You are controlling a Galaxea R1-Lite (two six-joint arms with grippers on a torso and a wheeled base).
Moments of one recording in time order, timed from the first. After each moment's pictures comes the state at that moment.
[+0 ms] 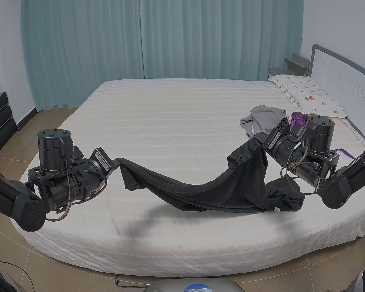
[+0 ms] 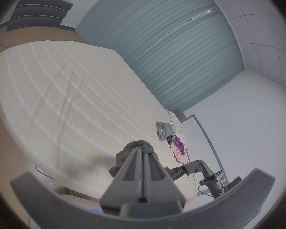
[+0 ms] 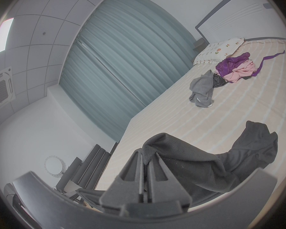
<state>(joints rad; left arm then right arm) -0.35 1.71 -0.62 -0.75 -0.03 -0.94 0.39 1.91 -0.78 -0.99 -0.02 0.76</state>
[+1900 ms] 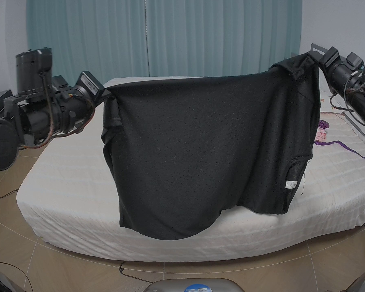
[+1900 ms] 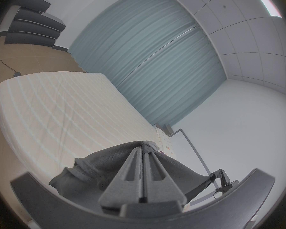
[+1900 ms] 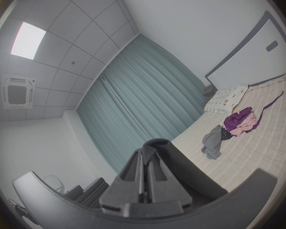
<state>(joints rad) -0.36 1.59 -1.10 -0.33 0.06 -0.89 0.22 1.60 -1.09 -0.76 -0.05 0.68</state>
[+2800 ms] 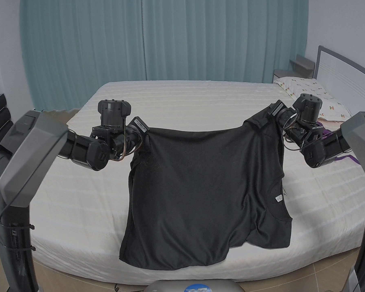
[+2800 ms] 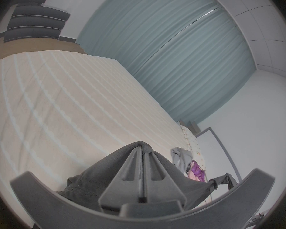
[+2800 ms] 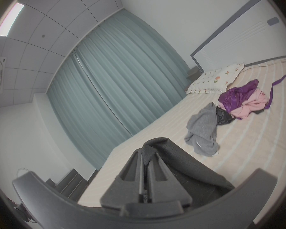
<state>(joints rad) -0.32 2.27 -1.48 -0.45 0.08 -0.89 0.18 2.24 -1.34 -0.90 -0.10 0.65</state>
